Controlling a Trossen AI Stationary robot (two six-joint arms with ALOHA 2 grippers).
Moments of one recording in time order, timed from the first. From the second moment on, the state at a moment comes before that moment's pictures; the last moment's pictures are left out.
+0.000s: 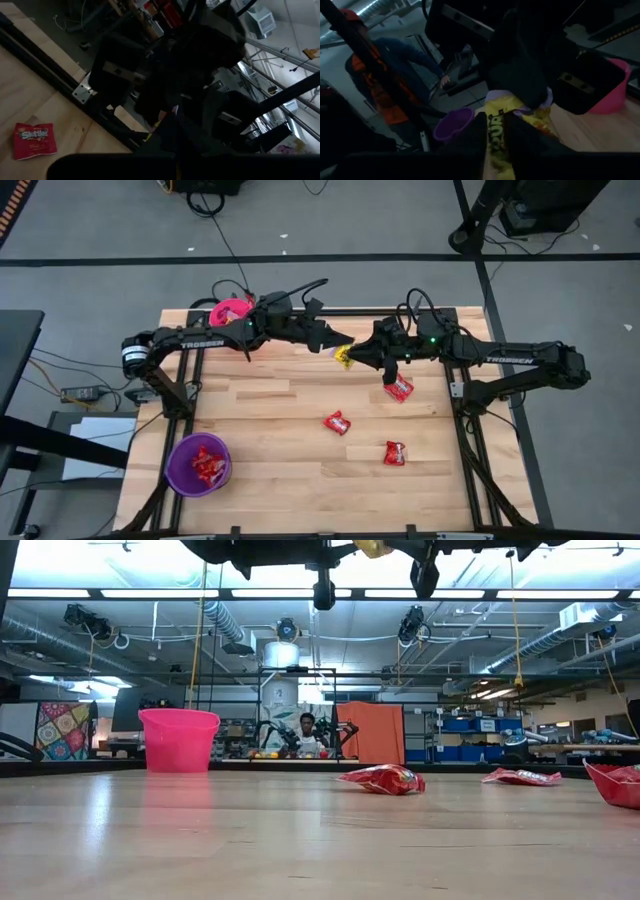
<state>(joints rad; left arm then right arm) 0.29 1.61 1.30 0.33 0.45 -0.93 -0.21 1.12 0.86 0.20 -0.26 0.48</state>
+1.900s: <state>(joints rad) -0.24 1.38 1.59 -1.57 -0.28 -1.28 -0.49 1.12 0.86 0.10 -0.58 0.40</state>
